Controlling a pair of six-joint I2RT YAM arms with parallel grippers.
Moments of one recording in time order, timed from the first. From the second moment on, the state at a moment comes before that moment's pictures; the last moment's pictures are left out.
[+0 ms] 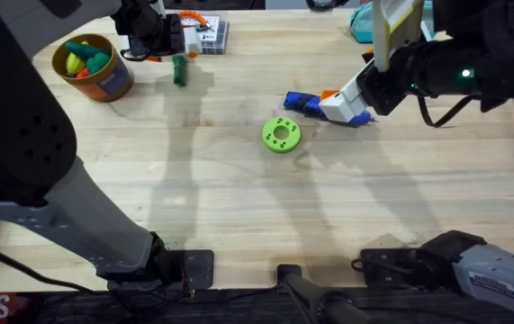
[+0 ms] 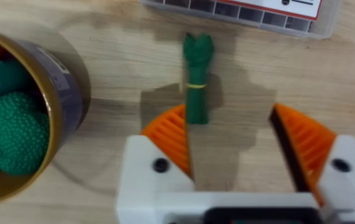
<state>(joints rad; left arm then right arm) 0.01 1.87 1.45 -0.67 0.02 -0.13 0.40 1.18 1.03 -0.70 -0.01 -0.36</state>
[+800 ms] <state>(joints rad) 0.04 1.88 1.45 -0.63 0.04 -0.13 0.40 1.18 1.03 -0.72 -0.01 -0.36</state>
